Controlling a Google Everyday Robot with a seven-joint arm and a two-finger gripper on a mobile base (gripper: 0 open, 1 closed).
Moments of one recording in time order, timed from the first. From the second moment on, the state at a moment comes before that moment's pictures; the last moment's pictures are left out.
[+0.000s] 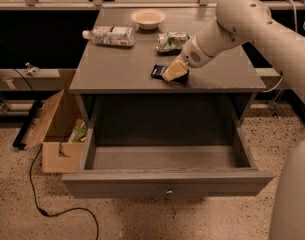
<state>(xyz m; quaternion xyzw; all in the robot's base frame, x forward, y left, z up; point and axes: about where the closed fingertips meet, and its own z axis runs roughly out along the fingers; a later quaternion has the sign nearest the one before) 0.701 -0.066 0.826 -0.49 0.81 0.17 0.29</state>
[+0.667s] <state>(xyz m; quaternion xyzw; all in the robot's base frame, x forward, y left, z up) 0.639 -0.075 0.875 -0.51 0.77 0.15 0.34</state>
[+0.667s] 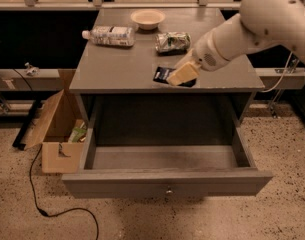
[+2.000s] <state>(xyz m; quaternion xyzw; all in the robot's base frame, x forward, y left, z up) 0.571 -0.063 0.802 -0.52 0.77 0.21 0.30</state>
